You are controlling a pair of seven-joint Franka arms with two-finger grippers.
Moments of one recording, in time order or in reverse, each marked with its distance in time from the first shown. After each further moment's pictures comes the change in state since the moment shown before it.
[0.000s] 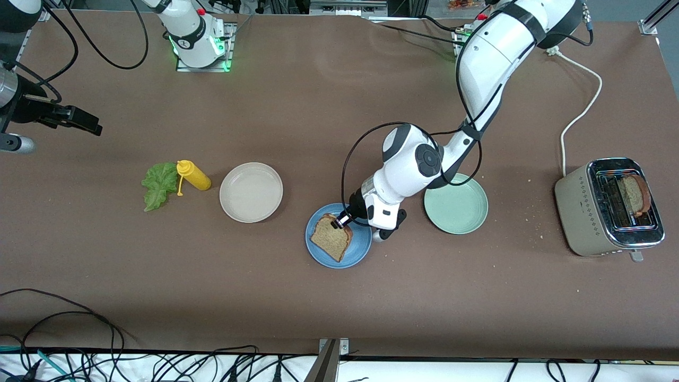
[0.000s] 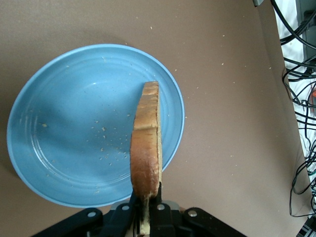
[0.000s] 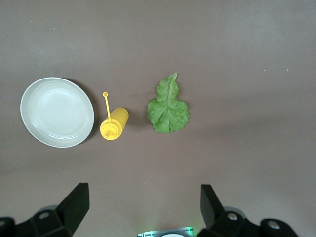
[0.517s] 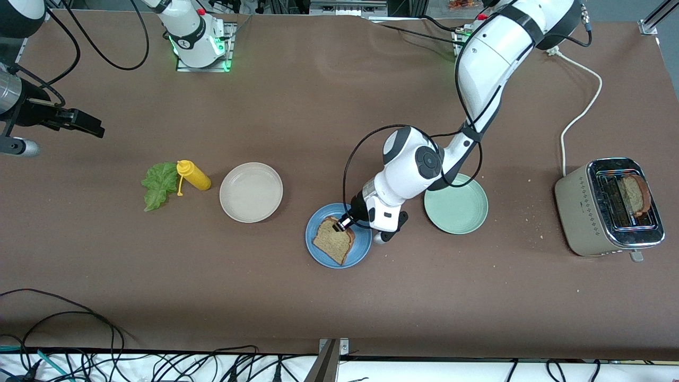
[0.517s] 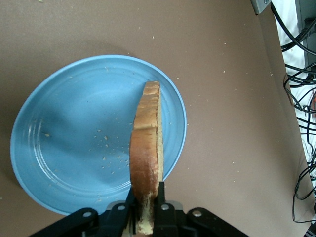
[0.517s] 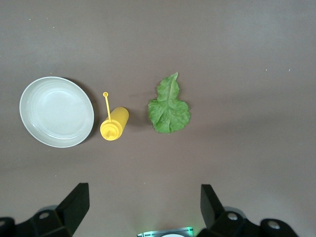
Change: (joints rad) left arm -0.012 0.005 0.025 0.008 0.000 0.000 0.000; right arm 0.003 0.010 0.000 0.000 0.000 0.003 0.000
